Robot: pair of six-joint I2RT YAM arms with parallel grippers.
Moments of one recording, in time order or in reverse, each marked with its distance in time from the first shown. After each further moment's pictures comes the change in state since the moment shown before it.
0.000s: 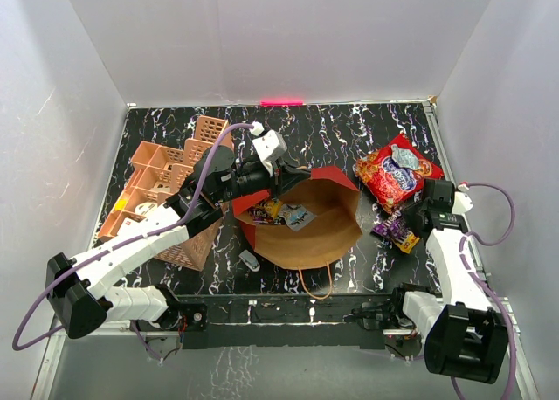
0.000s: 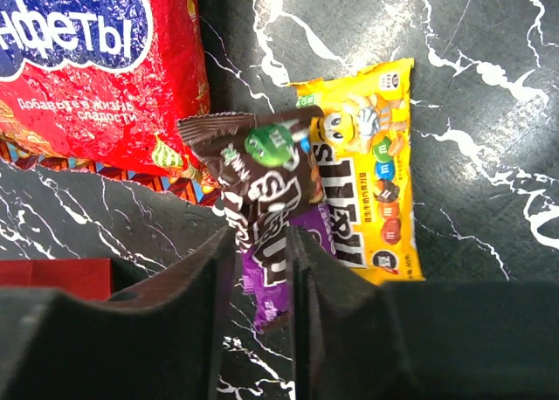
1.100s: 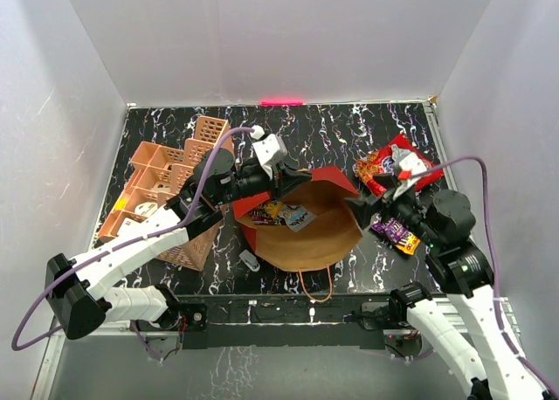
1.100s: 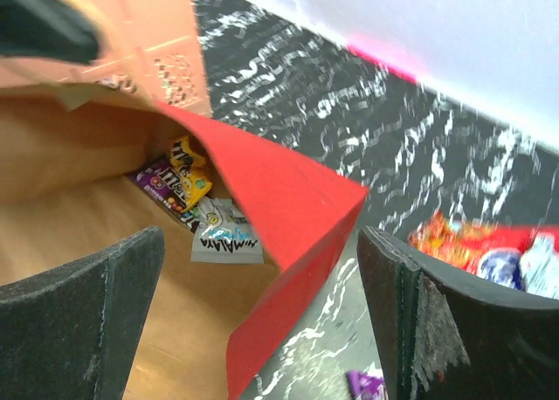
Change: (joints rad) left arm -0.009 -0.008 -0.018 0.024 0.014 0.015; right arm 0.501 -0.389 0.204 0.189 -0.461 -0.861
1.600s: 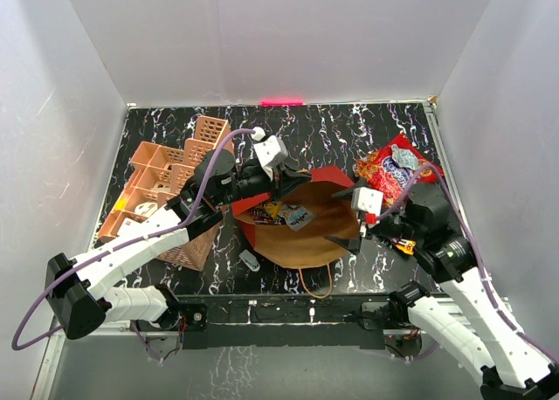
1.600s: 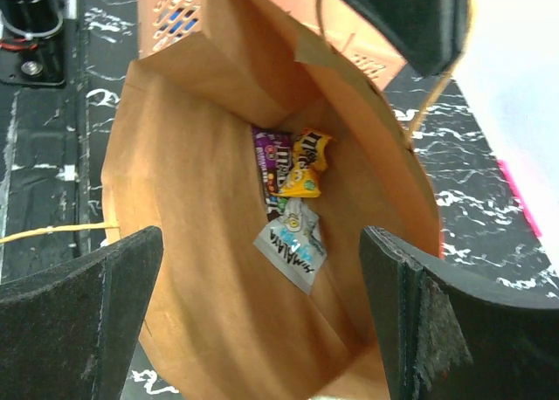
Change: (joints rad) left arm -0.001 0.000 -0.010 0.001 -0.004 0.020; right arm 0.128 0.030 -0.038 -0.027 -0.499 -0.504
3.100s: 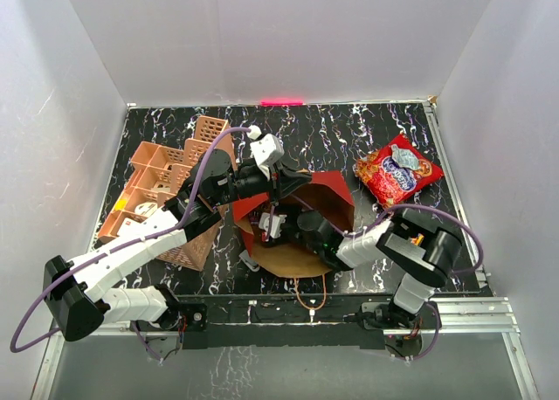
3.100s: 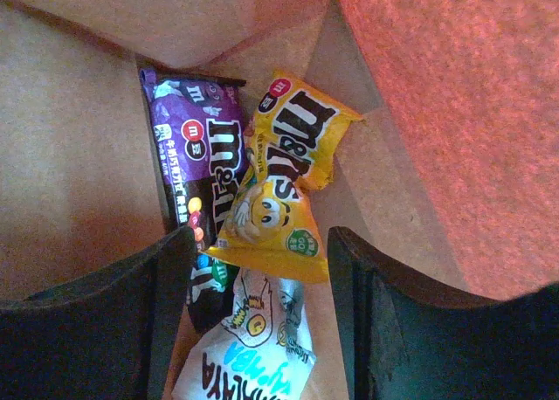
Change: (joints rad) left arm 0.000 -0.017 0.000 0.019 0.022 -0.050; right arm 0.523 1.049 -0.274 1.288 0.836 -0.190
